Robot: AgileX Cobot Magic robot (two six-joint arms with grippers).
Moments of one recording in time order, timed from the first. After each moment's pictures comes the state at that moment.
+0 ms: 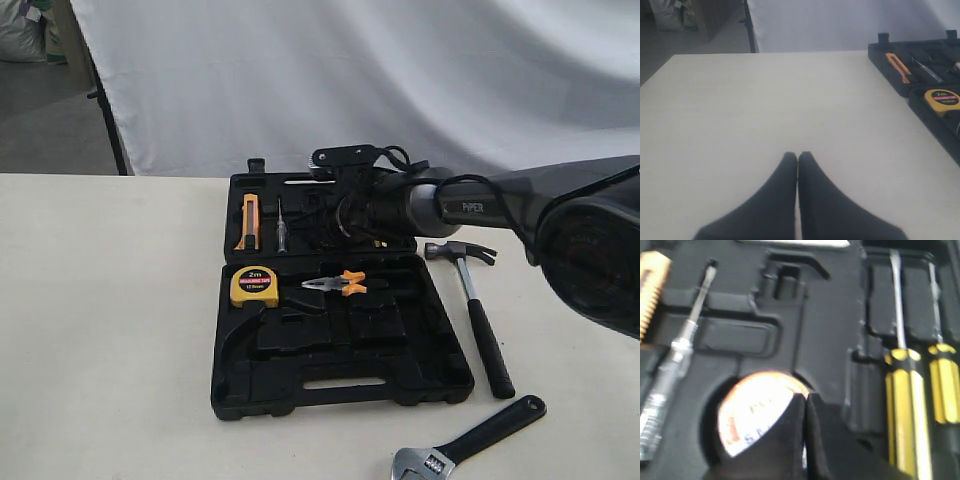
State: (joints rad) left arm 0.13 0.00 -0.01 0.02 0.10 -0.31; right arm 0.66 2.37 -1.71 -0.94 0.33 1.15
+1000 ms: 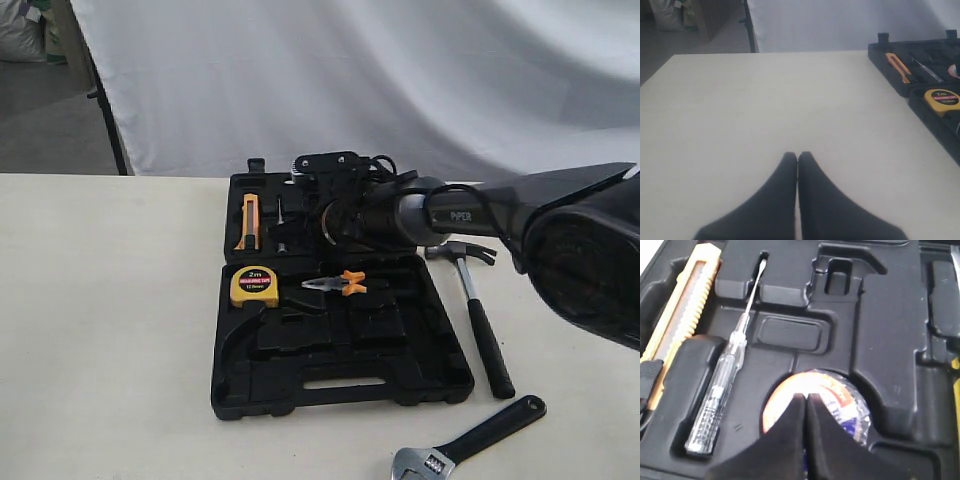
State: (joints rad) left arm 0.13 0.00 -0.01 0.02 0.10 -0.31; right arm 0.68 2.39 -1.71 -0.94 0.22 1.15
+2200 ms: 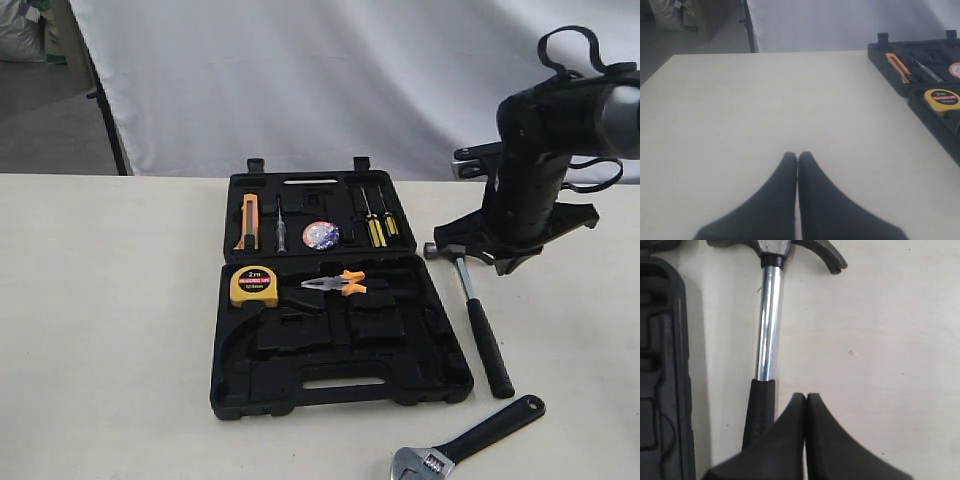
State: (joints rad) left arm 0.13 0.00 -0.01 0.02 0.10 -0.31; right arm 0.39 2.03 -1.49 -0.27 0.89 0.29
